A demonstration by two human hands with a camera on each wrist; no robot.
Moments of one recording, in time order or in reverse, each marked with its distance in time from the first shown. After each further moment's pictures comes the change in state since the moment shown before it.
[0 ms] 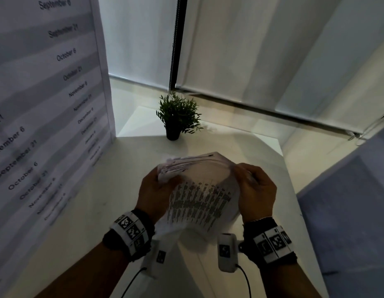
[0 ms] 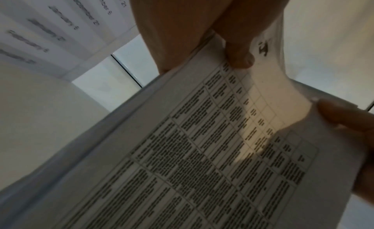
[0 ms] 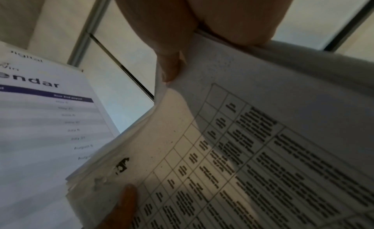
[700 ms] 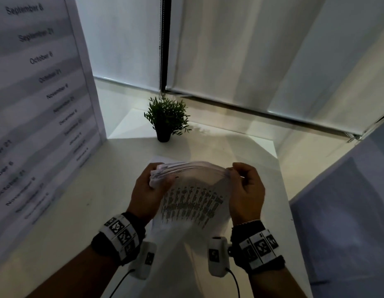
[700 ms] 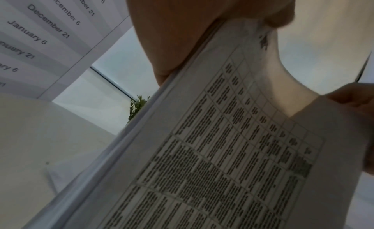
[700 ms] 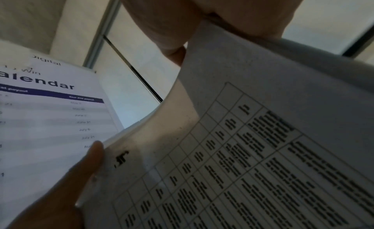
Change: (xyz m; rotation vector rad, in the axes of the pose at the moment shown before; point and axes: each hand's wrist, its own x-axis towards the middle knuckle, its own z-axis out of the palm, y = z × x) left_hand -0.006 0.003 0.052 0.144 -0.015 0.181; right_hand 0.025 0.020 -0.046 -0.064 0.048 0.034
